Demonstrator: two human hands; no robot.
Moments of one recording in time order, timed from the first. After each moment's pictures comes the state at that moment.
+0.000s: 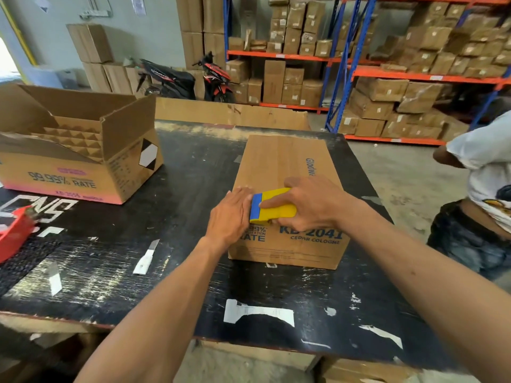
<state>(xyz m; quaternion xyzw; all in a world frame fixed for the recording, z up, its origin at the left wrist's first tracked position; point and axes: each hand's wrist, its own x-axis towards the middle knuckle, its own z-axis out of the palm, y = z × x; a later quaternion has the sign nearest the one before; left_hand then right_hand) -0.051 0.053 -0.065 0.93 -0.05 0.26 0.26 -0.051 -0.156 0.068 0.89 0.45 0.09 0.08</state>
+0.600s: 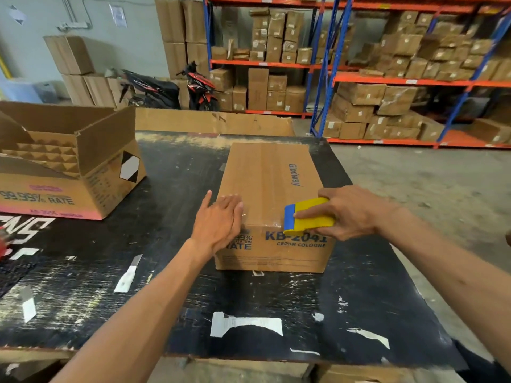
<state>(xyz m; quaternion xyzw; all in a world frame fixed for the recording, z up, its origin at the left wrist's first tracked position) -0.046 0.048 -0.047 0.97 -0.07 0.22 0.08 -0.040 -0.251 0.074 0.90 0.41 0.03 0.14</state>
